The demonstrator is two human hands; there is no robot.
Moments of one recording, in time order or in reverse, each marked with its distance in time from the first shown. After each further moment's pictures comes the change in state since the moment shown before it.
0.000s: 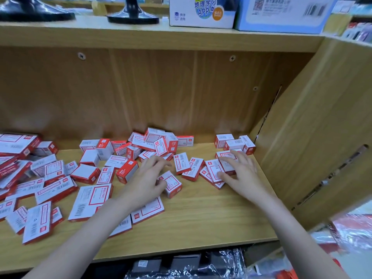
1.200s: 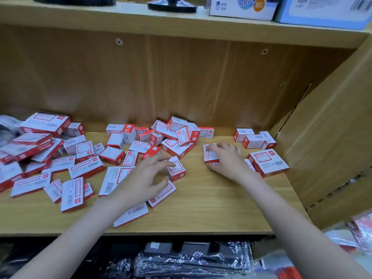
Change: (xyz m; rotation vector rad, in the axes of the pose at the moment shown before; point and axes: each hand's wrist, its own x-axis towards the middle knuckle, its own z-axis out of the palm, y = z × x) left_hand -0.058 -0.017 -0.031 0.001 0.029 -0.020; right_hand 0.040 -0.065 0.034 -0.285 -0.102 -0.138
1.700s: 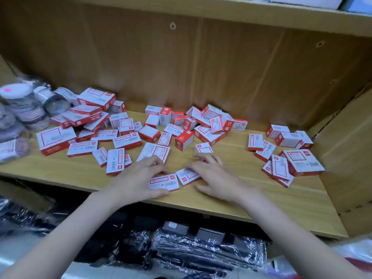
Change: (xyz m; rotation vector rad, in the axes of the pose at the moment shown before) left_hand -0.083 -0.036 -0.023 0.141 -0.078 -0.082; right_hand -0.049 -0.093 0.023 0.091 0.012 -0.722
